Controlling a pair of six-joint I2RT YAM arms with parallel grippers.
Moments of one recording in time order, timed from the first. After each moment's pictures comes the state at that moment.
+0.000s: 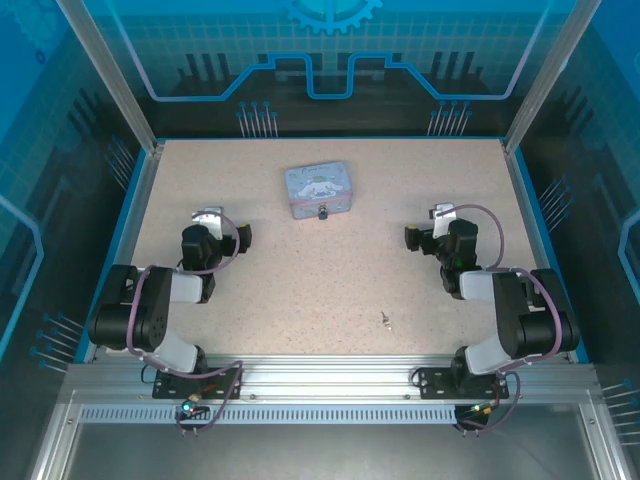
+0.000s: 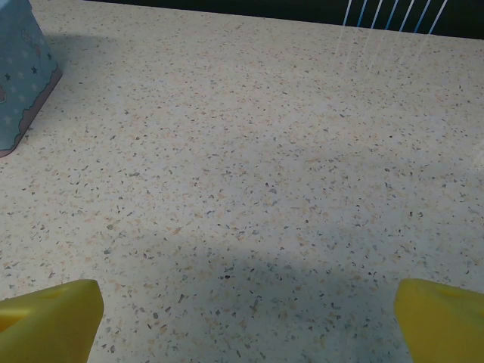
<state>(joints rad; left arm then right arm) 0.01 1.55 0.37 0.79 0.05 -0.09 0.05 1.50 0.42 0.64 -0.05 -0.07</state>
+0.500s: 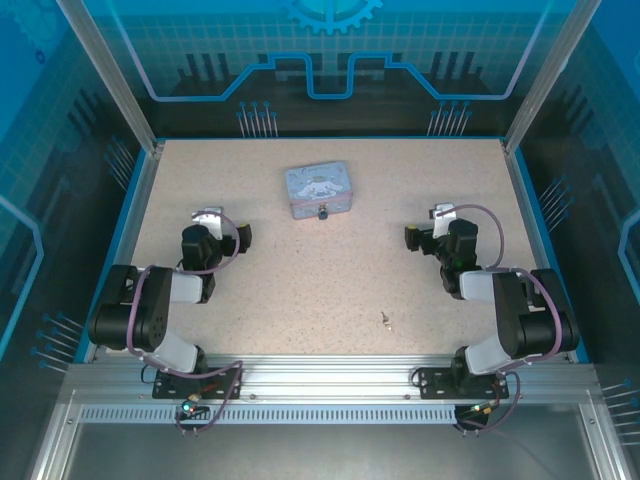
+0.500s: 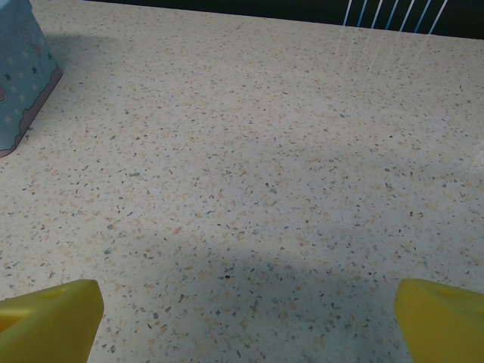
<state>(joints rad) 0.01 1.55 0.37 0.79 0.05 -0.09 0.05 1.50 0.42 0.64 -0.05 -0.07</state>
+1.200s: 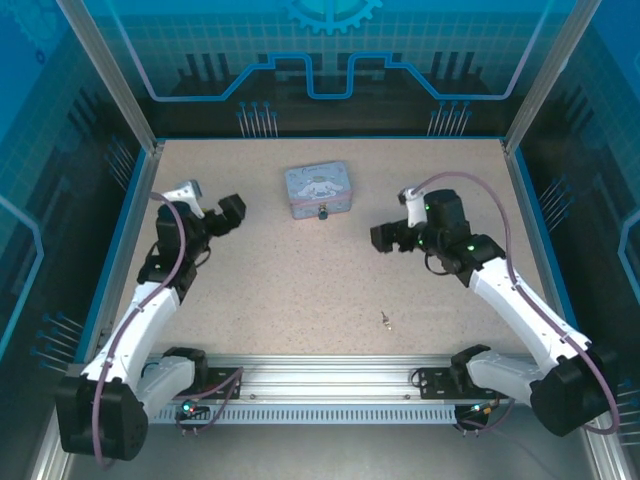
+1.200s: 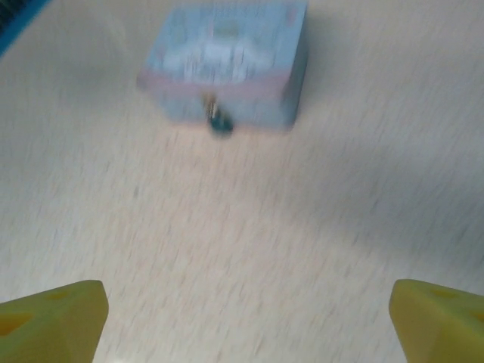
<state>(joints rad) -0.07 0.97 0.66 -0.08 0.11 -0.57 0.40 1.11 0.91 -0.53 -0.16 0.18</state>
